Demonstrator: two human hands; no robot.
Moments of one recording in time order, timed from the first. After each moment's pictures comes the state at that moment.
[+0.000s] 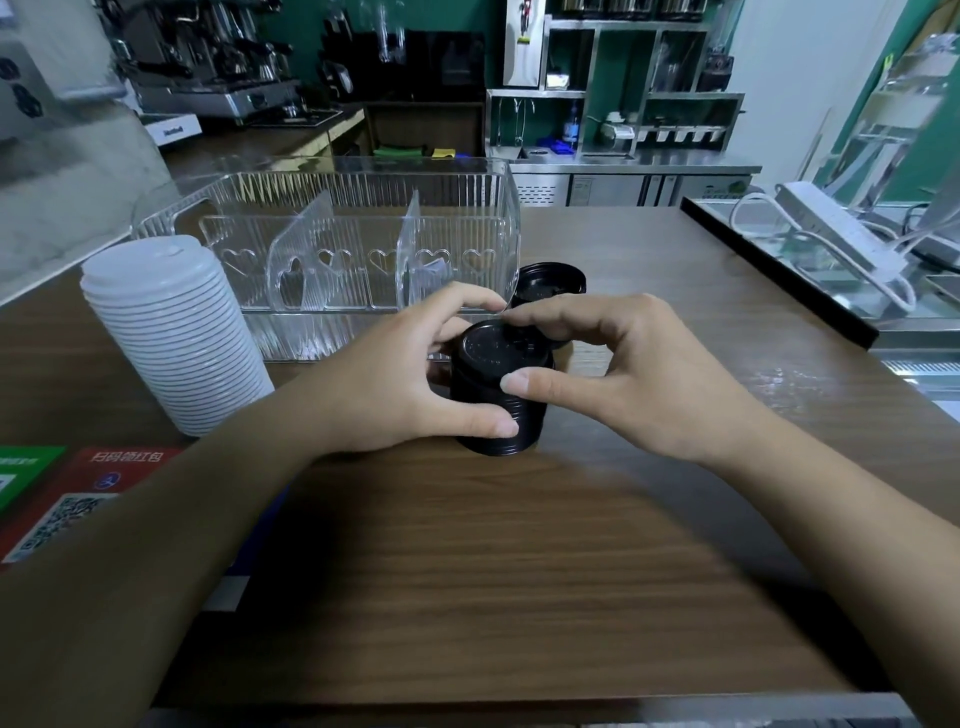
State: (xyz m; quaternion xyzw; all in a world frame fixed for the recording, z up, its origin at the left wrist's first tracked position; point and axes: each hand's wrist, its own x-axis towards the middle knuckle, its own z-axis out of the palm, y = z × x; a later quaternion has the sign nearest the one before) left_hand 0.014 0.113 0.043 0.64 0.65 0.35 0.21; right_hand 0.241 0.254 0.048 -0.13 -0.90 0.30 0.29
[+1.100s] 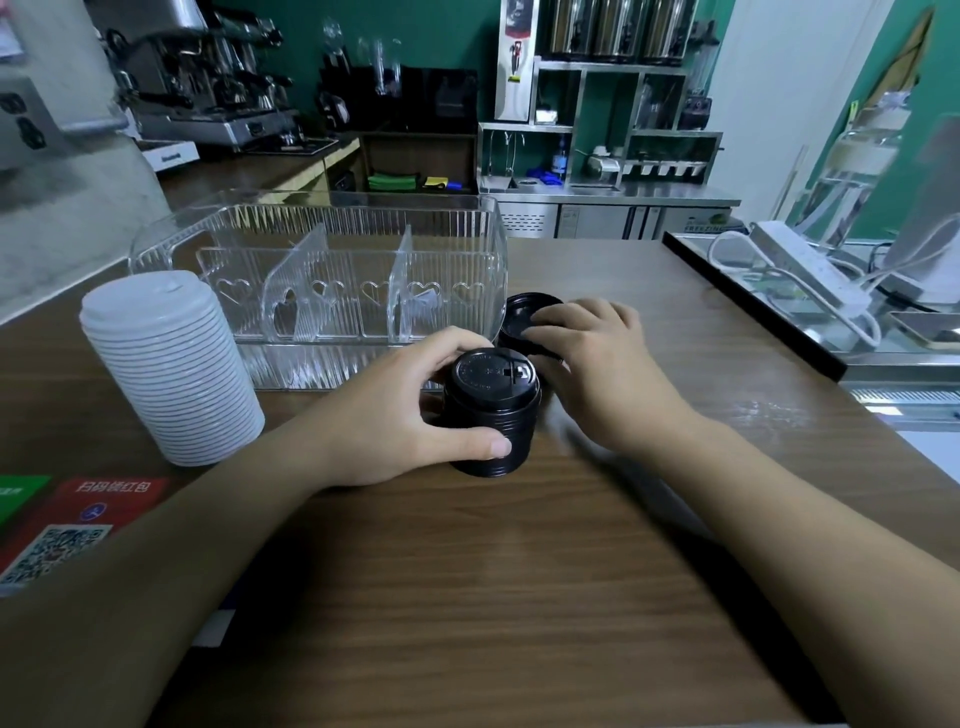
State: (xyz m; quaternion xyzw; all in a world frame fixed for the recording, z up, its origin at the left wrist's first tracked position) left_hand 0.018 0.116 0.039 0.65 0.64 0.35 0.20; right_hand 0.206 0.309 0.017 -0.22 -0.92 -0.03 0.32
